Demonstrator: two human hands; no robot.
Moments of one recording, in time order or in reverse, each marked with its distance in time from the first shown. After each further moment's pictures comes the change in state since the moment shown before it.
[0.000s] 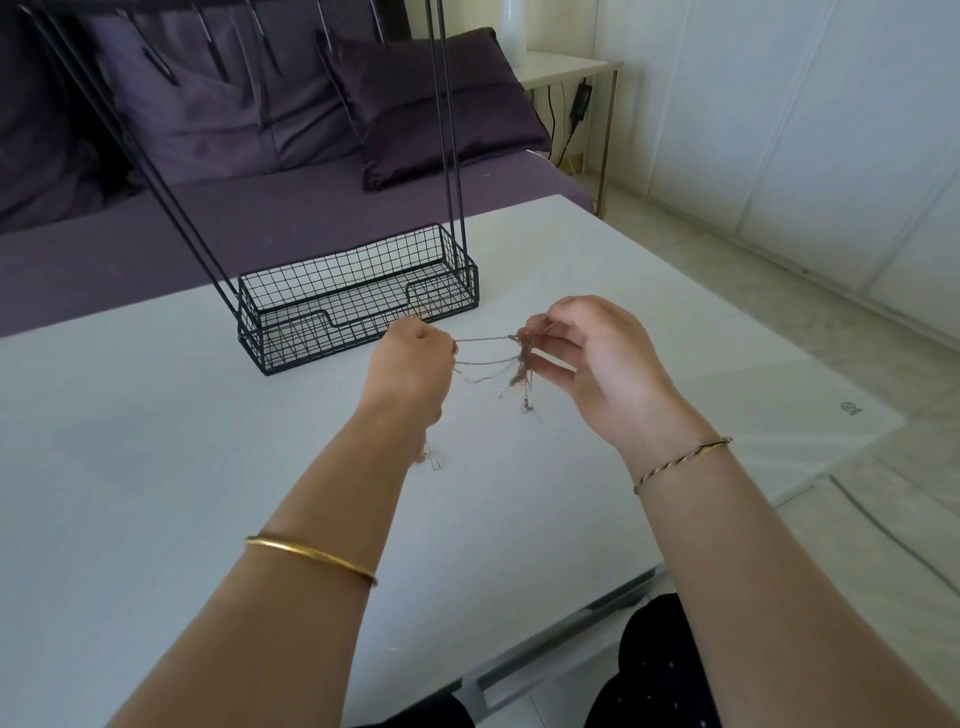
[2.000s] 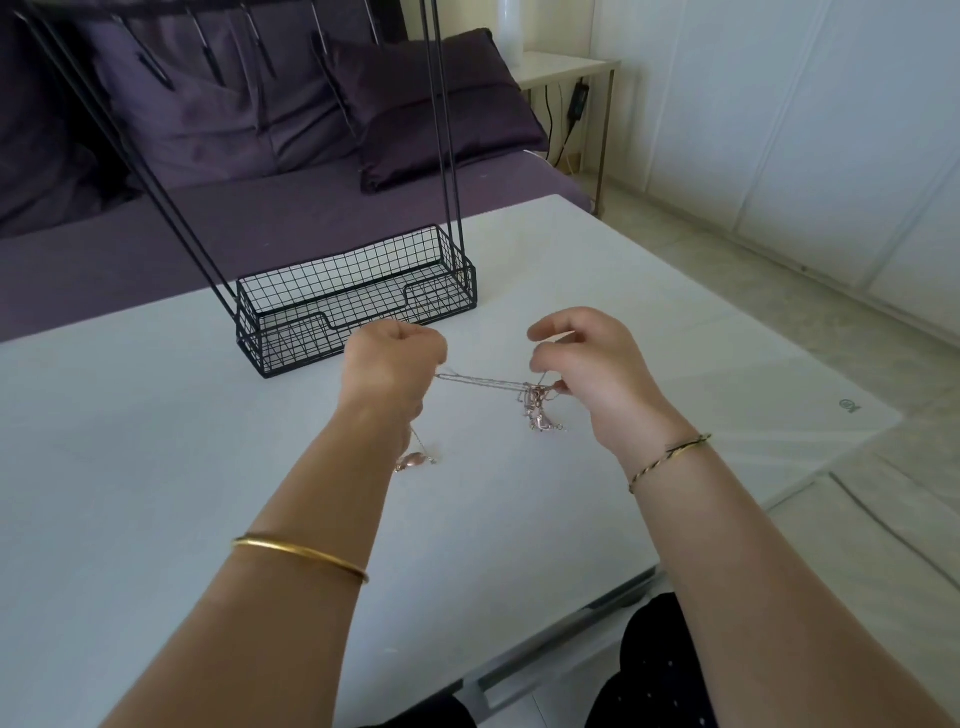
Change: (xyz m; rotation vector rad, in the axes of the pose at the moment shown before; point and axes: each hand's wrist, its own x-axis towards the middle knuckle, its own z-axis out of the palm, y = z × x) left_hand 0.001 0.001 -0.007 -0.048 0.108 -0.002; right_hand -0.004 0.003 -0.004 -0.552 0.086 -0.068
